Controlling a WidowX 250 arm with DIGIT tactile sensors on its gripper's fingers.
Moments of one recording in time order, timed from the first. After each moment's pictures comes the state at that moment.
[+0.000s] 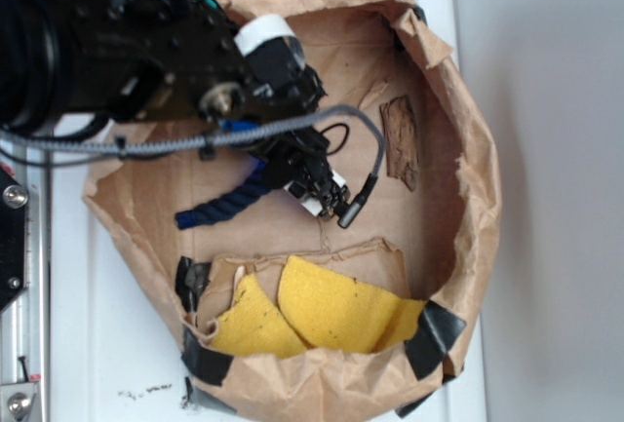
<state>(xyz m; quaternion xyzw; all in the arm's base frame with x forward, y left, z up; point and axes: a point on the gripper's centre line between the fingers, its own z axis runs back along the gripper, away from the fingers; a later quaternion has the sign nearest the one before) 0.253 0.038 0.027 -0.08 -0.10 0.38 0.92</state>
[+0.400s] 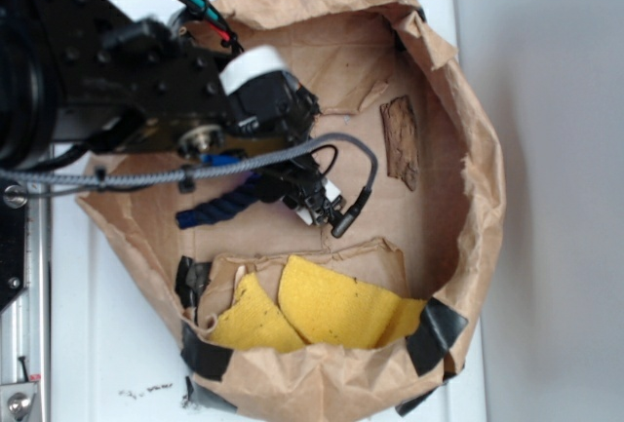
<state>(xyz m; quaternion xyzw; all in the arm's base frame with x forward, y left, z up) 0.249 0.036 0.018 -0.06 -0.13 0.36 0.92</state>
